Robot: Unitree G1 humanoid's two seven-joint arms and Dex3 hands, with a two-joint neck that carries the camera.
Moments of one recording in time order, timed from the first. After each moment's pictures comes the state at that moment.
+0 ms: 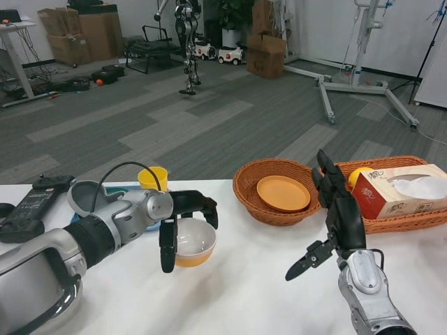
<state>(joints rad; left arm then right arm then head) -0.91 0.52 -0.74 0.69 0.26 0.08 -0.30 -0.59 -0.24 0.30 0.78 0.33 -0.72 -0.09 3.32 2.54</state>
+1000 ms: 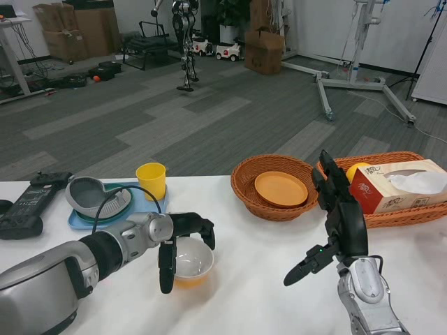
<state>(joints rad) -0.88 0.44 -0.85 0.90 0.19 -0.02 -0.22 -0.51 -0.26 0.30 0.67 0.36 -0.73 -0.09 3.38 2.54</state>
